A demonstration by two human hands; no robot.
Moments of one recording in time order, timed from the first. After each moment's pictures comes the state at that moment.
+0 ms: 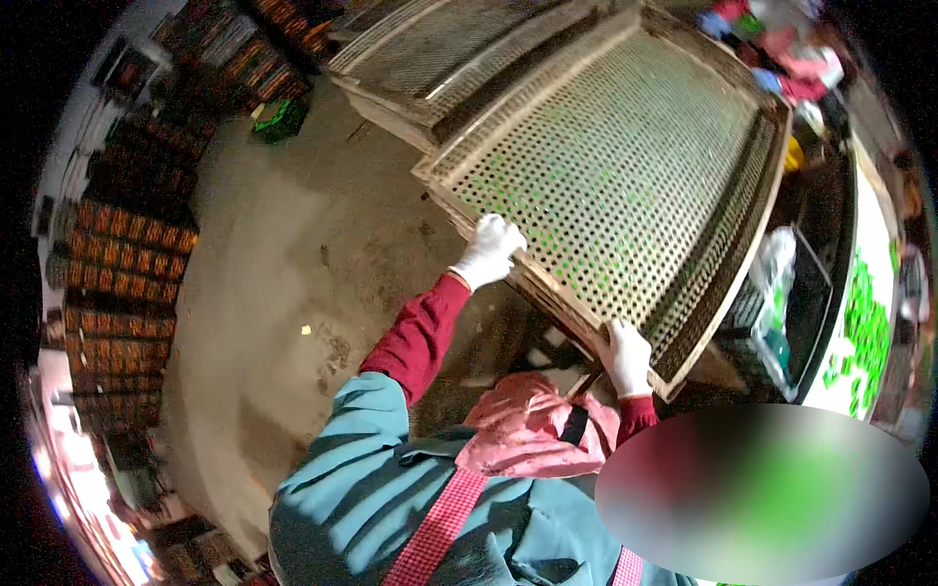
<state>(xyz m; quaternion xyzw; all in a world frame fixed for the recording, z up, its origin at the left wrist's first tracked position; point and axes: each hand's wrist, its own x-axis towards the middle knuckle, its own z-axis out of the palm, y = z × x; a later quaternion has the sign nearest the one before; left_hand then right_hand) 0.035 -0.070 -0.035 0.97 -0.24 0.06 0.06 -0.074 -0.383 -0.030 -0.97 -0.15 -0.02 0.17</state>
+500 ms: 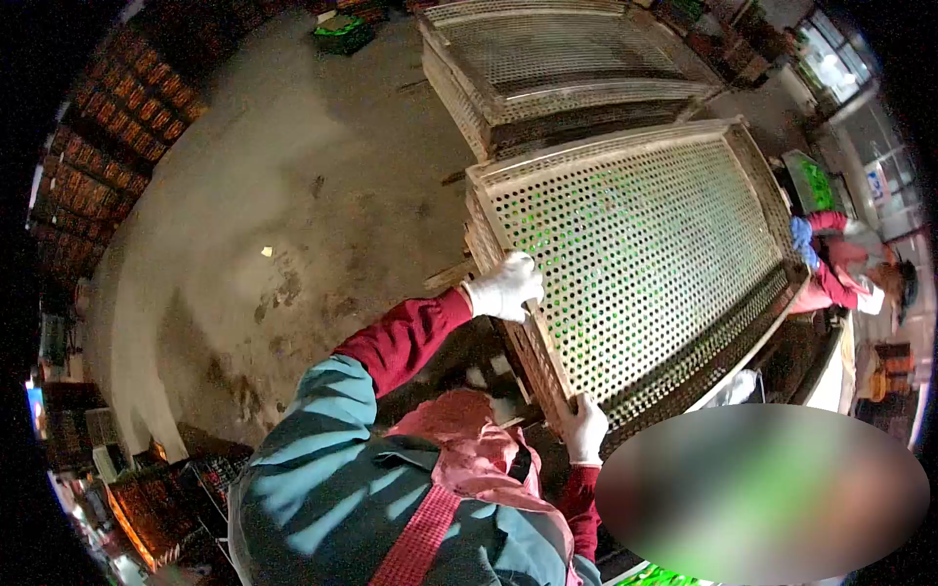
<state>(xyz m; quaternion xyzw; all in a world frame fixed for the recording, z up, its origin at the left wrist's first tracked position) 0.036 -0.071 -0.017 0.97 -0.23 -0.01 0.08 -0.057 -0.377 -0.017 -0.97 -0.18 0.03 0.17</state>
